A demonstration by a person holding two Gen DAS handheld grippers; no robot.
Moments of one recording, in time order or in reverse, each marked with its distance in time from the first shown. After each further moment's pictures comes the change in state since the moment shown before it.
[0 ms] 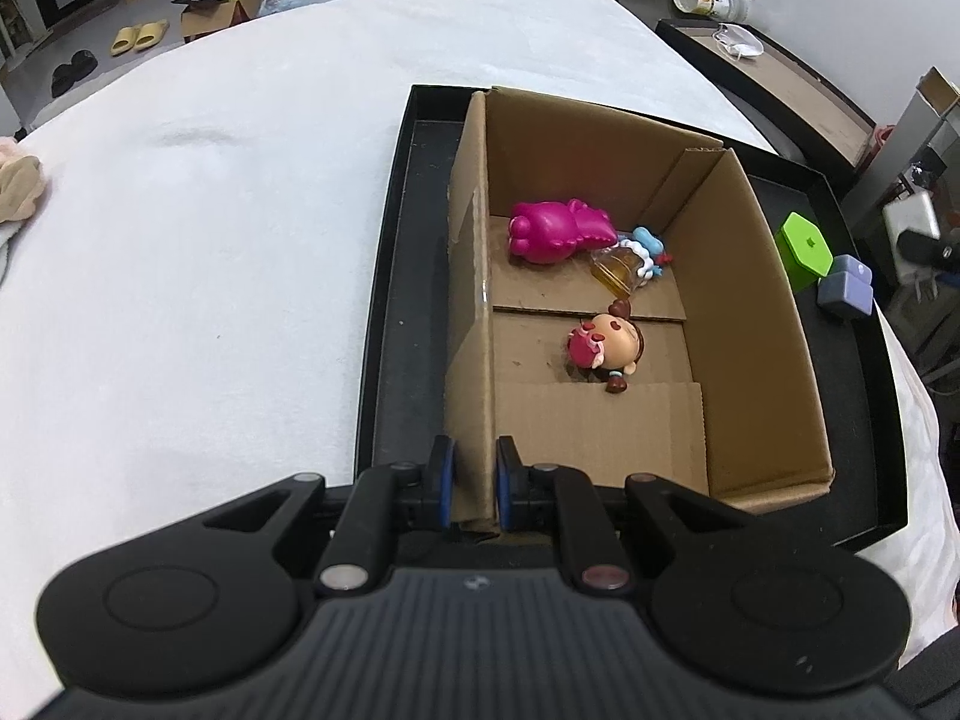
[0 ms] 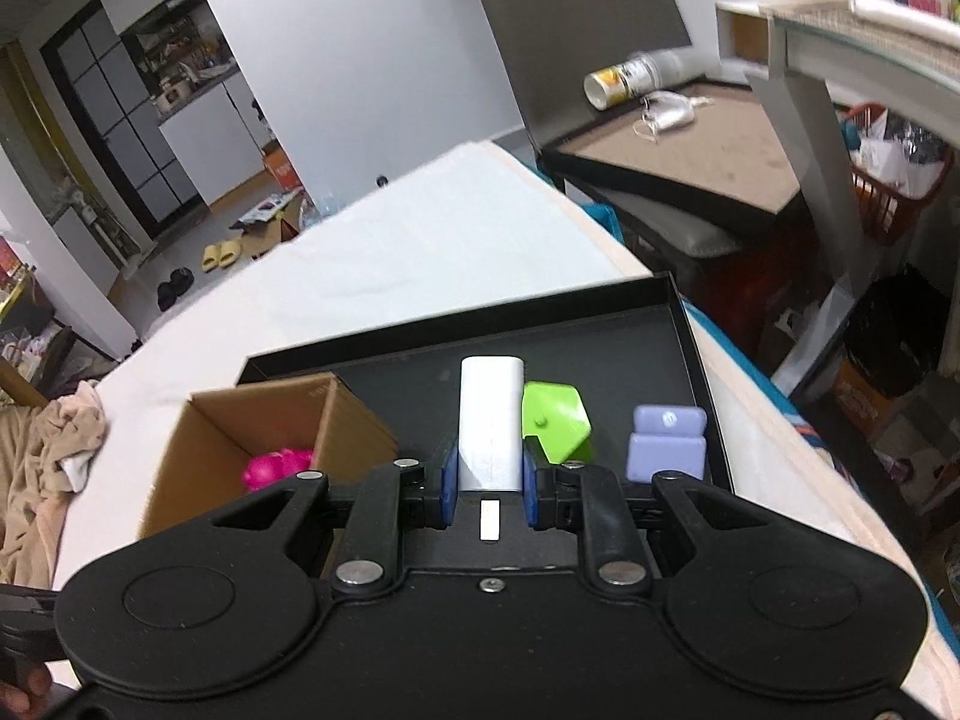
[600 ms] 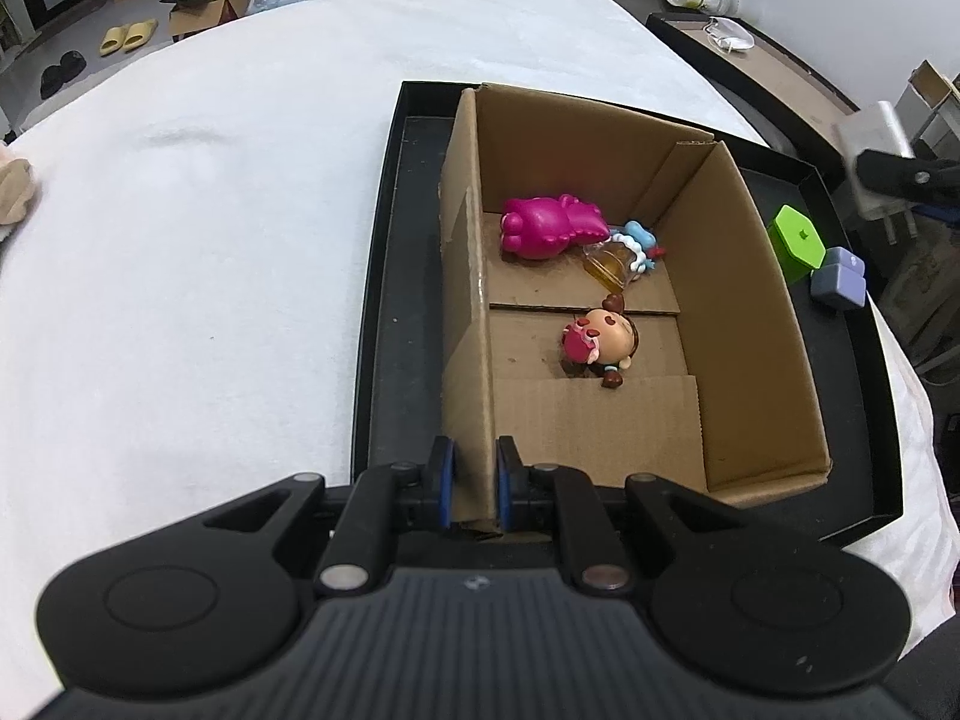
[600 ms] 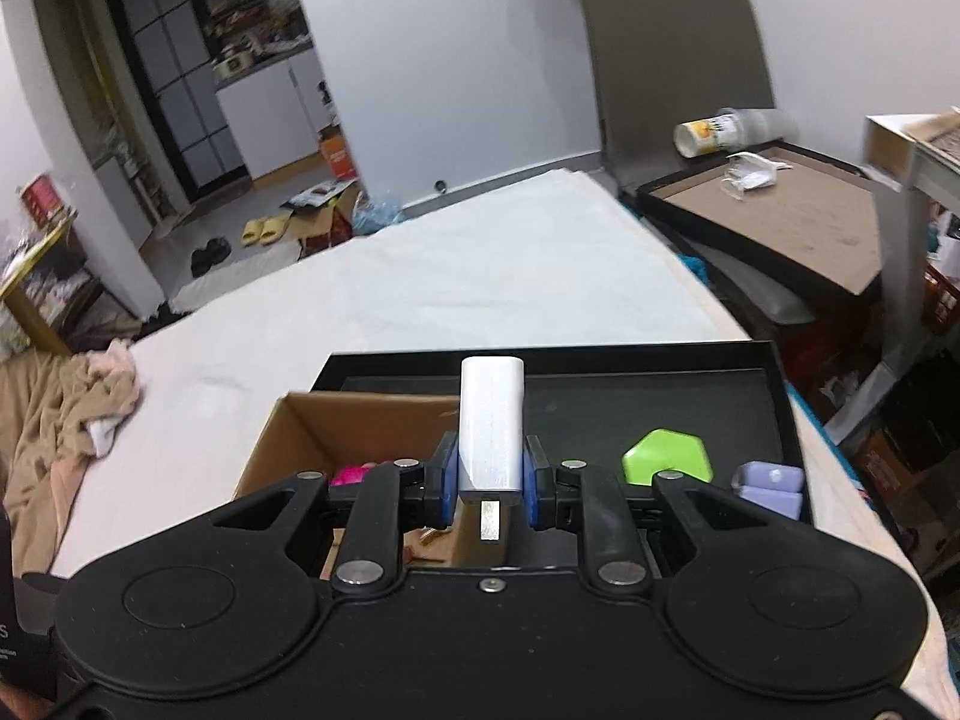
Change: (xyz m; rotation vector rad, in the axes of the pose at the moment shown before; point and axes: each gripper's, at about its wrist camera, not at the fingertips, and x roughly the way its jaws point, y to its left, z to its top) left arm 0.002 0.003 0.000 0.013 0.010 -0.023; right arm 0.003 0.084 0.007 -0.158 -0.011 0.026
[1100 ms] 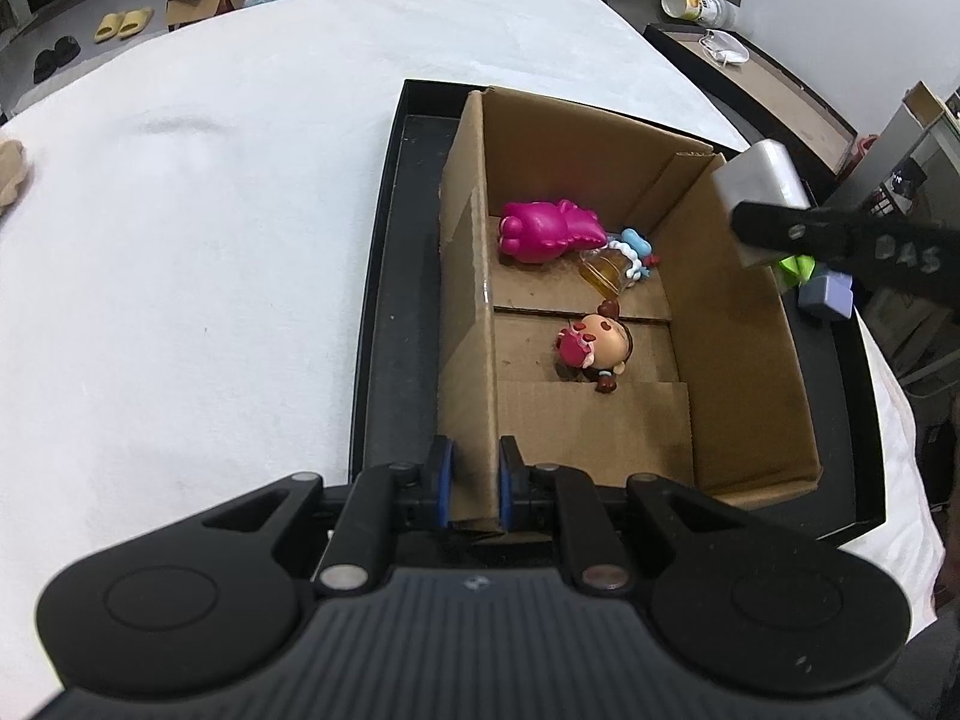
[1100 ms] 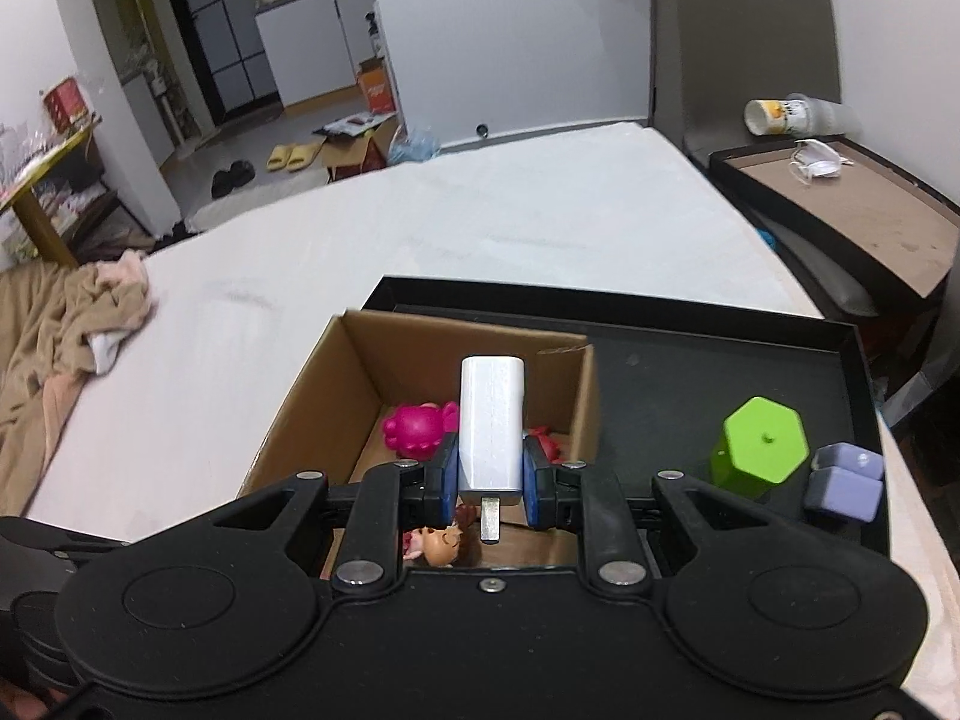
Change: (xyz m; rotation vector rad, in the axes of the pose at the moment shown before) left arm -0.002 0.012 -0.001 -0.034 -0.003 -0.047; right arm 0.035 0.058 -0.019 -0.117 0.095 0.006
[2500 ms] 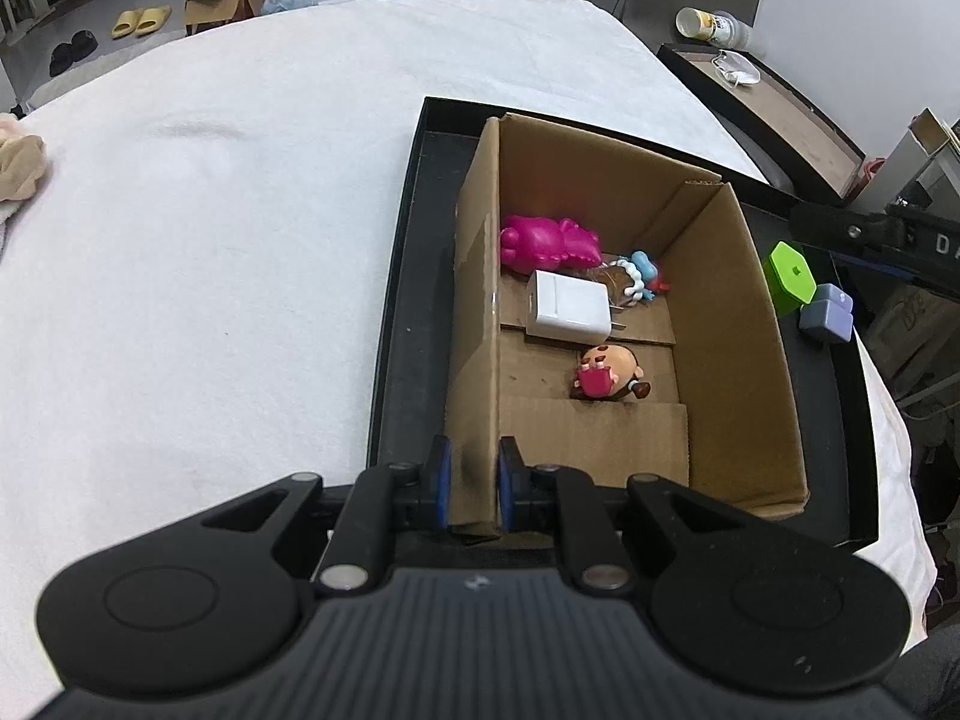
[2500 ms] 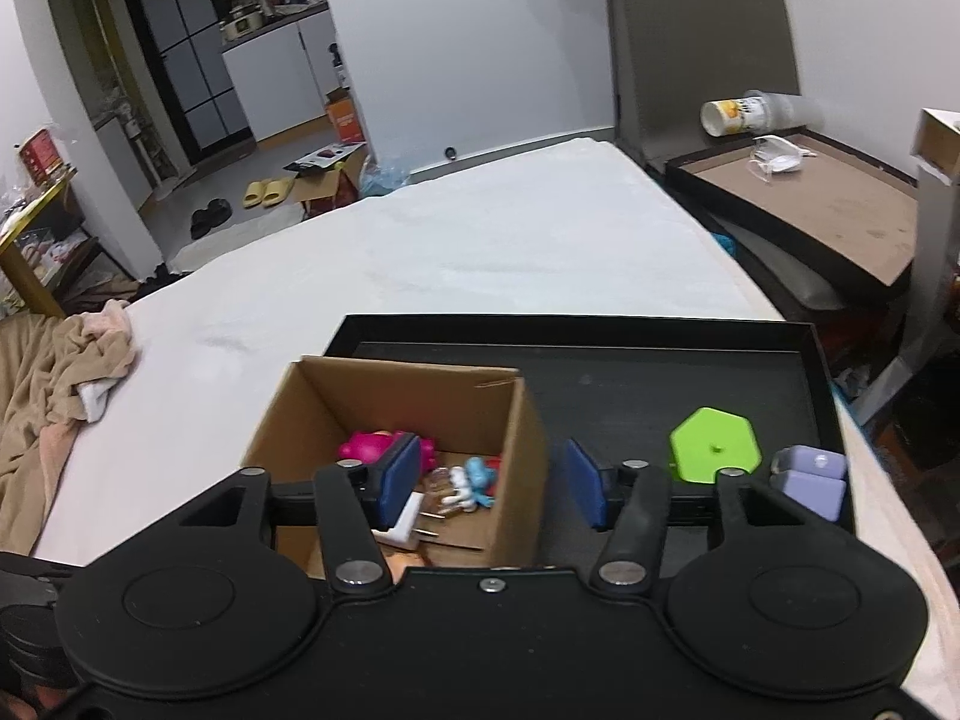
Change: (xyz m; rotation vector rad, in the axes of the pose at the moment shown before) left arm -0.008 0.006 0.002 -0.022 -0.023 0.012; right arm -0.021 -0.034 0.007 0.088 -0.043 -0.027
